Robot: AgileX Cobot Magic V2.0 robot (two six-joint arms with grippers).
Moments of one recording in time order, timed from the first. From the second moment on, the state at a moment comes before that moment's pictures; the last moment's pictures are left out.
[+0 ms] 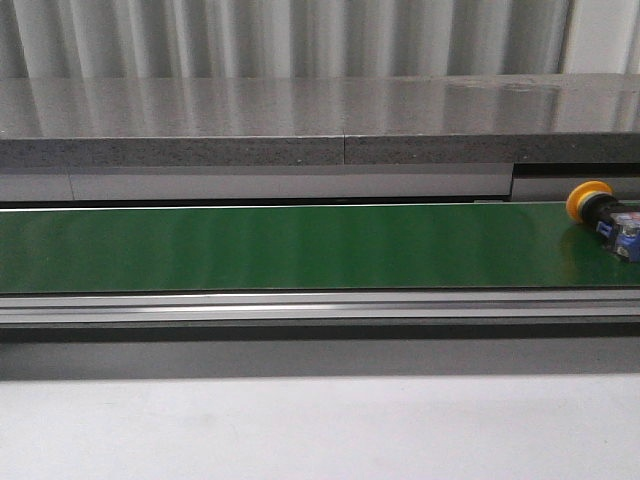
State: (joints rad) left arm -0.04 0.00 0.00 -0.01 0.14 0.02; right arm 0.04 1.06 -1.01 0.11 0.92 -0.13
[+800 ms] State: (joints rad) left arm -0.04 0.00 0.00 -0.01 0.14 0.02; right arm 0.06 0.19 -0.47 0.11 0.74 -0.14
